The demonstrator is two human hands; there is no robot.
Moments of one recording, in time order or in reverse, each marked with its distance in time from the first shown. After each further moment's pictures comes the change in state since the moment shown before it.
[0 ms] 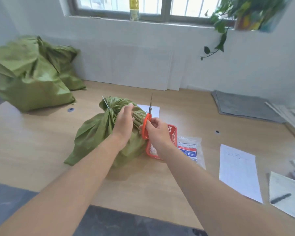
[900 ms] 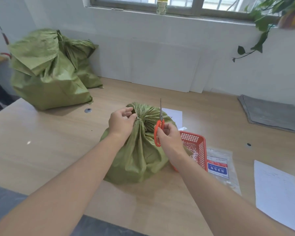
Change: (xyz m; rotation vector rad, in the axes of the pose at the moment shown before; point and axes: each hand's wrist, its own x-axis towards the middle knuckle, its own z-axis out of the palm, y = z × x) left_hand 0.147 -0.015 -0.130 0.299 0.218 0.044; right_hand 0.077 0.009 0.110 -0.128 -0.014 -0.032
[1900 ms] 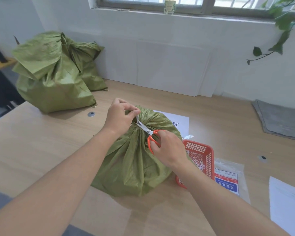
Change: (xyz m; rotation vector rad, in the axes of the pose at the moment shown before) left_hand 0.059 0.026 0.008 0.320 -0.023 0.331; right_hand 0.061 0.015 -0.007 -0.974 -0.084 -0.440
